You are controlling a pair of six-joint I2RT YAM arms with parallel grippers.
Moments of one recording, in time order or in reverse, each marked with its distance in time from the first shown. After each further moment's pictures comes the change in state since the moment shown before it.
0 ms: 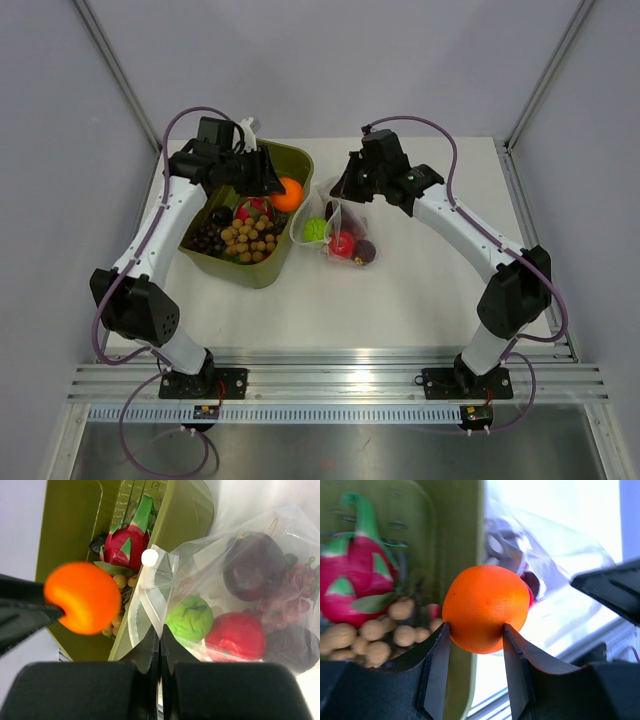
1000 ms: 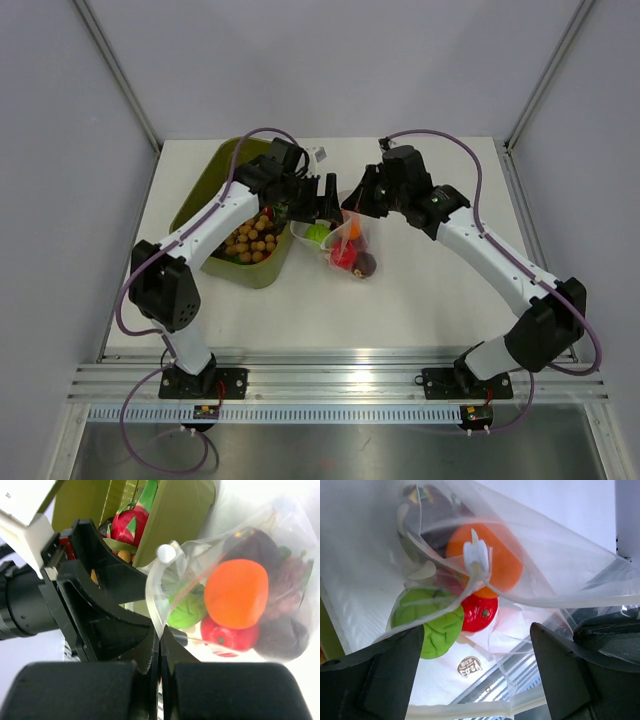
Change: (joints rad) left arm -0.279 0.155 -0.048 0.105 0.034 -0.079; right arm 0.000 -0.206 -0.195 0.034 -0.017 0.016
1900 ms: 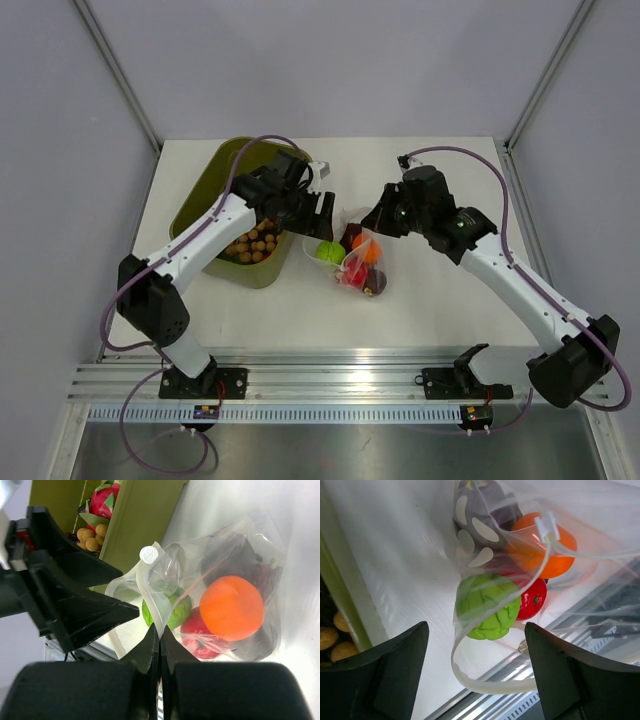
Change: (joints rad) left arm -0.072 -0.130 -0.068 -0.105 -0.150 0.123; right arm -0.003 -0.223 -0.168 -0.076 0.045 -0.046
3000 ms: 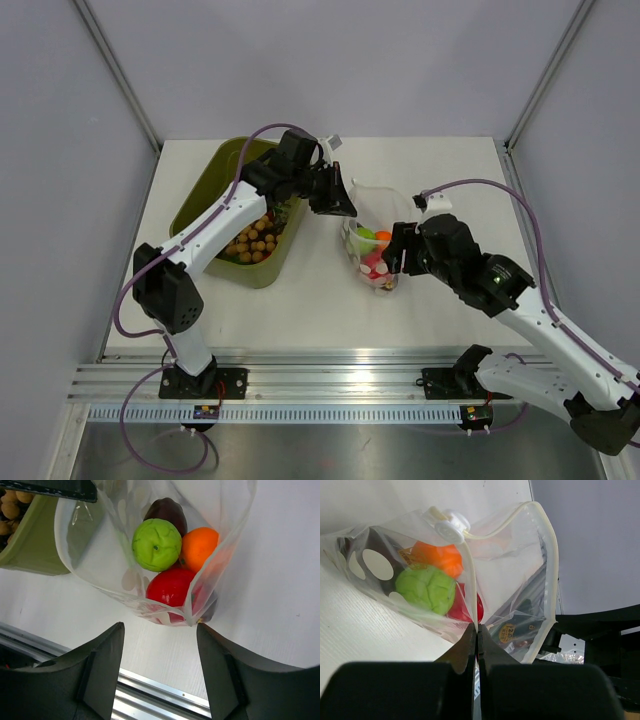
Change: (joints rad) left arm -0.016 0.128 0.165 0.183 0.250 -0.357; right arm 0.171 -0.345 -0.190 -0.156 0.324 -0.216
